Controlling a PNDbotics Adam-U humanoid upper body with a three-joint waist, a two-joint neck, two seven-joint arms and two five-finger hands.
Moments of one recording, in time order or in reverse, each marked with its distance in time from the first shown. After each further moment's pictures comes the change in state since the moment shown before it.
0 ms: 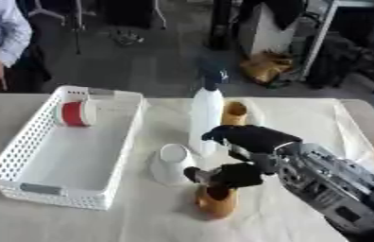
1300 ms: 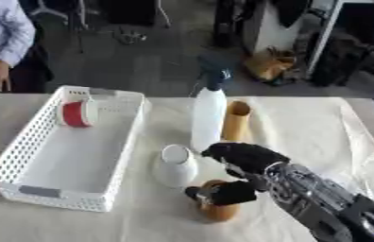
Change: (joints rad) left arm 0.000 -0.008 0.000 0.000 -0.009 0.009 -0.026; right arm 0.026 0.093 0.004 0.189 0.062 -0.147 -0.062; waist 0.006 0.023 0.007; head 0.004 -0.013
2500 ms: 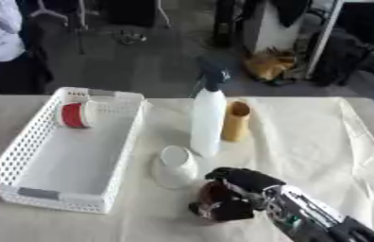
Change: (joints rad) left arm -0.001 -0.002 0.001 0.000 0.000 0.003 -0.004; right arm 0.071 0.061 -0.013 0.097 -0.074 0.006 -0.039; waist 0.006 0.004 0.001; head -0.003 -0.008
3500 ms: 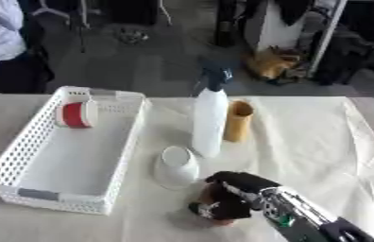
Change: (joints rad) left arm -0.001 -0.001 0.003 0.000 0.000 0.002 -0.003; right arm -0.027 0.045 -0.019 0.102 -0.007 -0.022 0.031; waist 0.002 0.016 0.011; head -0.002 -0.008
